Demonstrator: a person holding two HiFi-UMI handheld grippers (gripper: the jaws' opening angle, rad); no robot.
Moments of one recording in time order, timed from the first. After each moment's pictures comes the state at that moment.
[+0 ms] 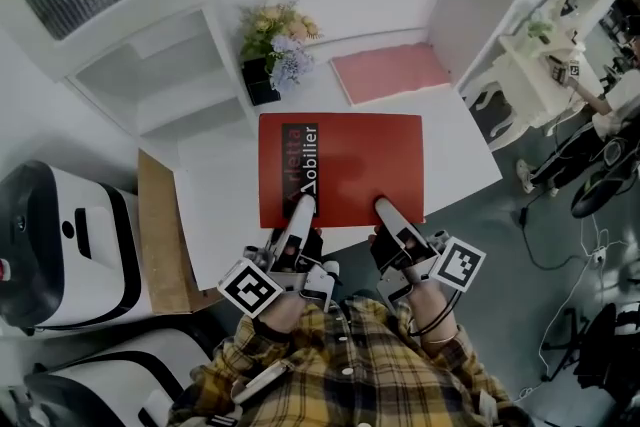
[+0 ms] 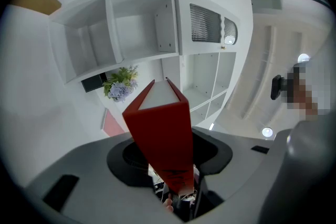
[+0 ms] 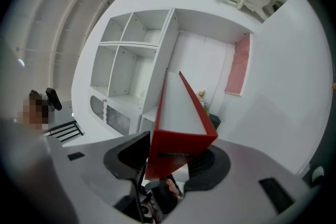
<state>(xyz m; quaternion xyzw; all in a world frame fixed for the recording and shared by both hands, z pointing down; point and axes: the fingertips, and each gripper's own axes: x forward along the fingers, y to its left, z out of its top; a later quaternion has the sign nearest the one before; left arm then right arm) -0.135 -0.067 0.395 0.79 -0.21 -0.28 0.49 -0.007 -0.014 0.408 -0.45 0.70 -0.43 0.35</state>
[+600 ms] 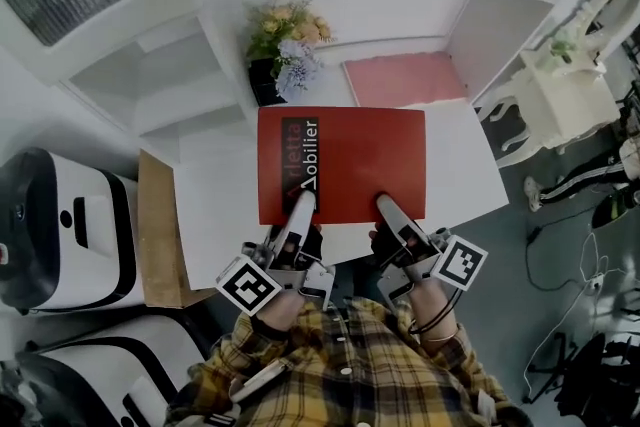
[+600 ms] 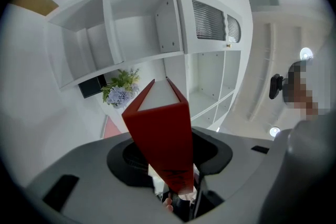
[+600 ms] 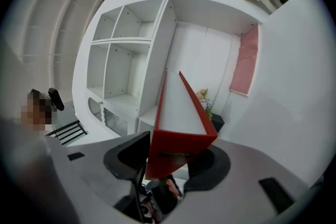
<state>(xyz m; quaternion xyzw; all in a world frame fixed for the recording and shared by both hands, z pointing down) -0.111 -0.105 0.392 0.79 -0.25 -0.29 0.48 0.020 -0.066 0.406 -0.41 0.72 -0.45 0.34</state>
